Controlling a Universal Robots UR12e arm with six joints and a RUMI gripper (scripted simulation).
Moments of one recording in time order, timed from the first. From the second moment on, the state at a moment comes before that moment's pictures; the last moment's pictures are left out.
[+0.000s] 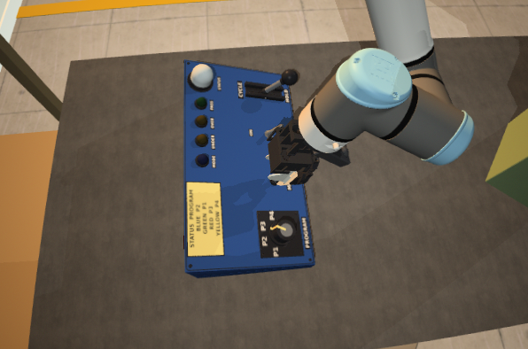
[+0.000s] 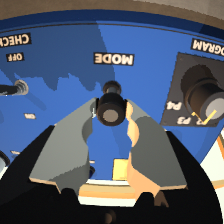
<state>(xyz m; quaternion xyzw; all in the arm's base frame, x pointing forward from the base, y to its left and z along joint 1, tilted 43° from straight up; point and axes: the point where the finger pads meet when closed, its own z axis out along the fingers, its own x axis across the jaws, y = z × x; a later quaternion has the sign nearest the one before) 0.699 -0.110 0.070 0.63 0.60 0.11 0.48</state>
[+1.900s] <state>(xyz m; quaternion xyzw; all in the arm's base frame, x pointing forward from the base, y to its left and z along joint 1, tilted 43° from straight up) 0.697 -0.109 0.072 0.63 0.60 0.11 0.48</state>
